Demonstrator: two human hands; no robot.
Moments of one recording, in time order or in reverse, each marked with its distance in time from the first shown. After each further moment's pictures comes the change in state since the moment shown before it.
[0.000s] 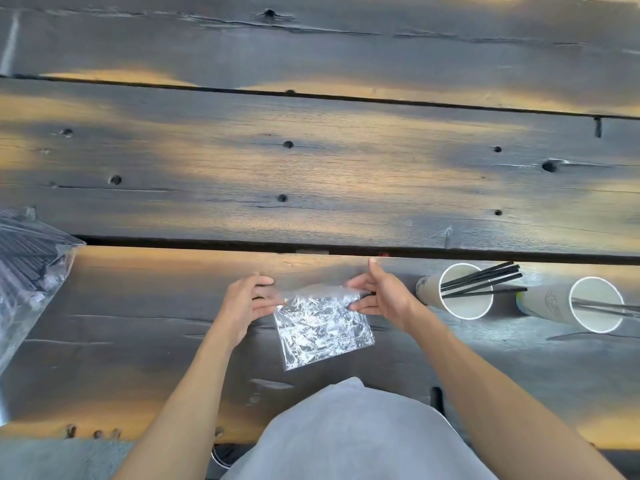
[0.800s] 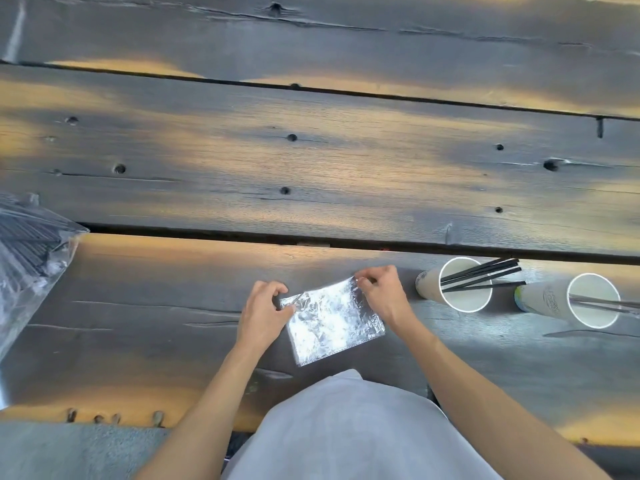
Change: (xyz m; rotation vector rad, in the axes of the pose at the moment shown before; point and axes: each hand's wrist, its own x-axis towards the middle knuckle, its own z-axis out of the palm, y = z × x) left_hand -0.011 -0.053 0.022 0.834 0.165 0.392; right_hand -0.015 0.010 0.022 -0.577 0.420 -0.343
